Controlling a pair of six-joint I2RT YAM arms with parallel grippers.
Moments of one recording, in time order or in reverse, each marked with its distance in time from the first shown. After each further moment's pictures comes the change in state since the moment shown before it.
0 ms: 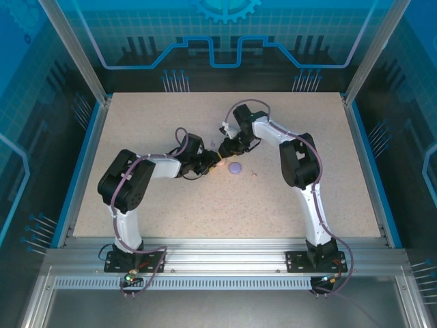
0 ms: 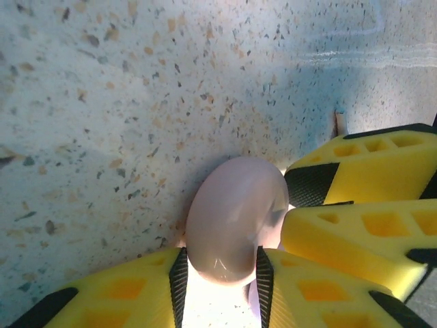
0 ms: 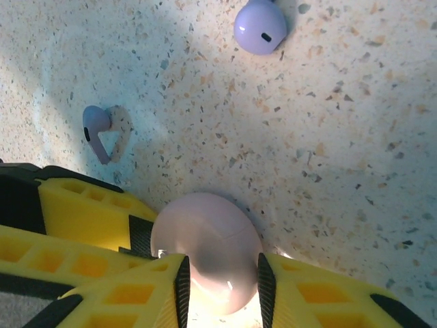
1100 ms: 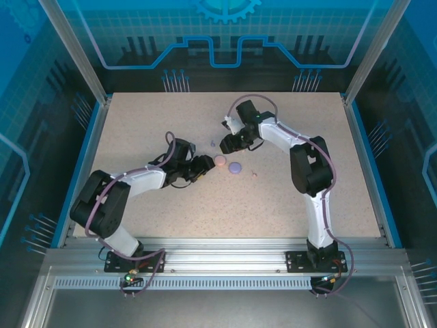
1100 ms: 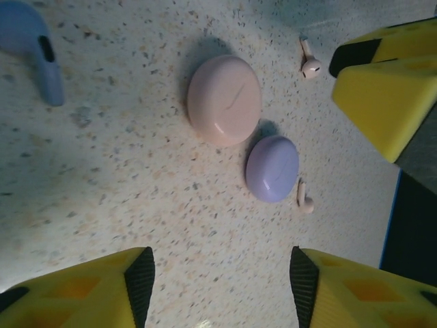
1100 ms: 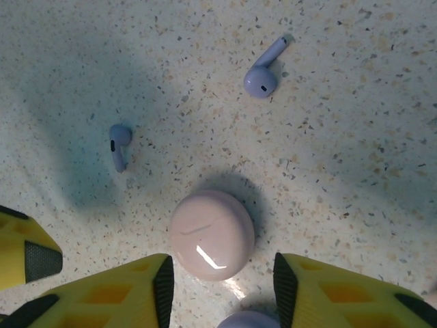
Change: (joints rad) left arm 0.006 -0.293 -0.178 -0.111 0.034 0.121; right arm 0.008 -0.180 -0.163 0.155 0.124 -0.004
